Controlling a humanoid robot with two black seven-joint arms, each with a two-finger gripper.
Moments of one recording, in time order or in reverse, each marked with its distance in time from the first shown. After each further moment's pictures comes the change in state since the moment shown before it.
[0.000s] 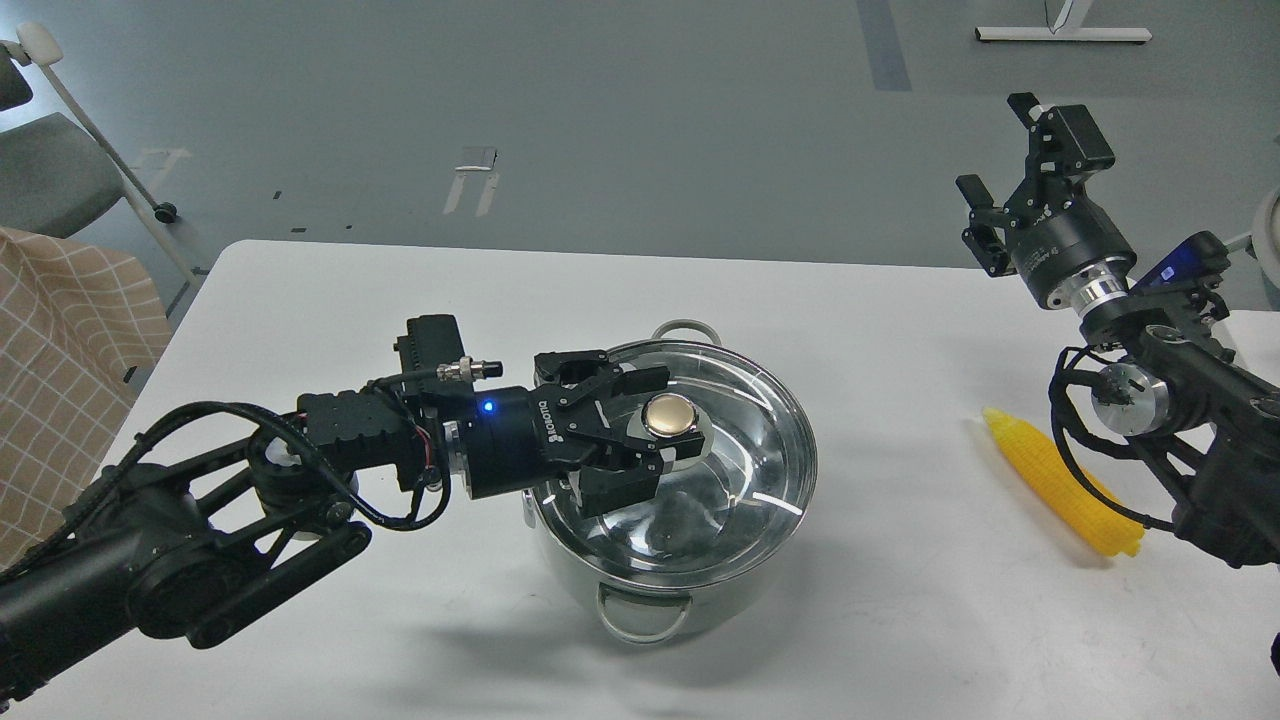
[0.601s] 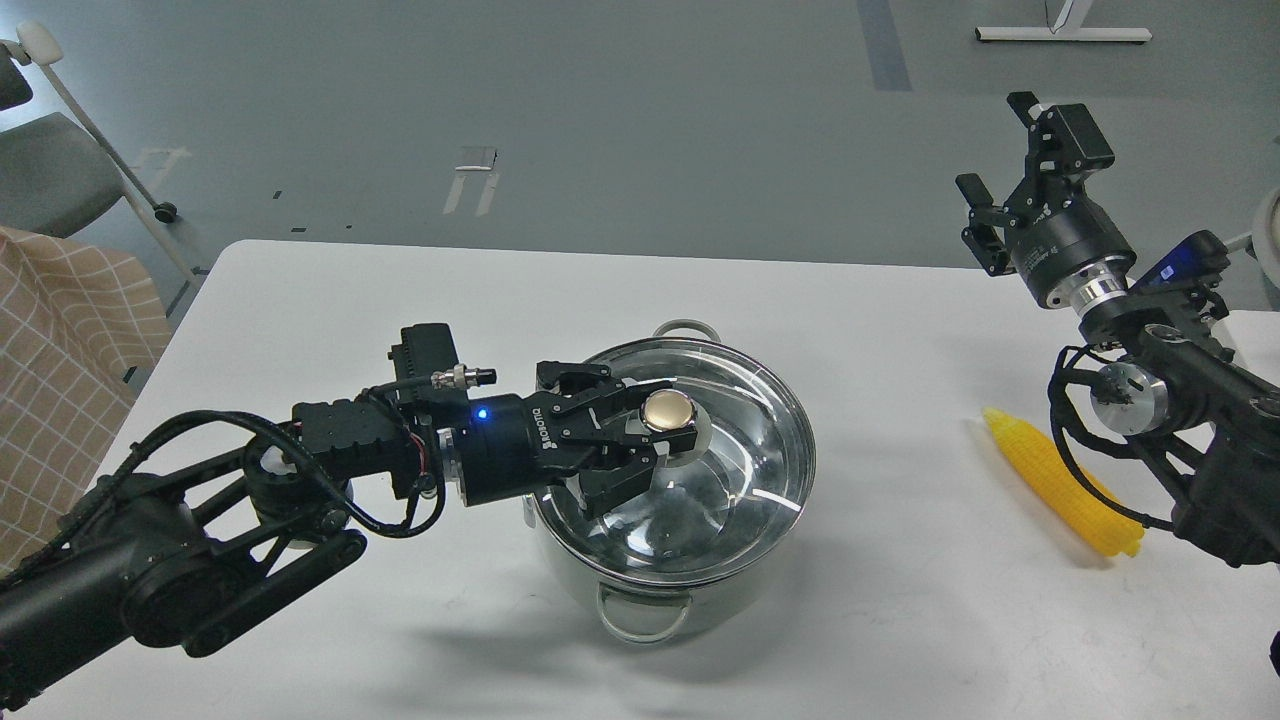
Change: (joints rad) left arm 0.019 0.006 -0.009 0.002 0.000 0.004 0.000; right arm 0.001 0.001 0.000 0.000 0.000 -0.003 0.000
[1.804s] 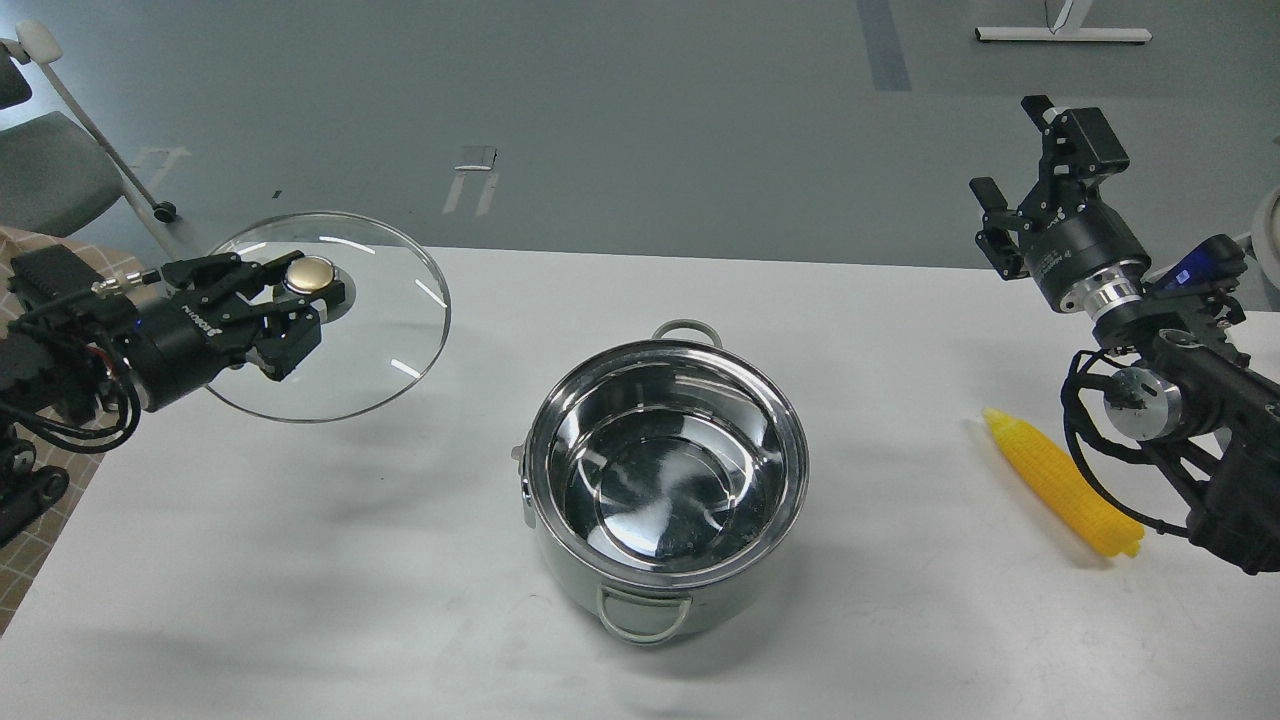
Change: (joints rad) left arm 0.122 0.347 -0.163 0.394 -0.184 0.246 0.001; right arm -0.020 -0.028 0.000 0.021 0.000 -0.011 0.000
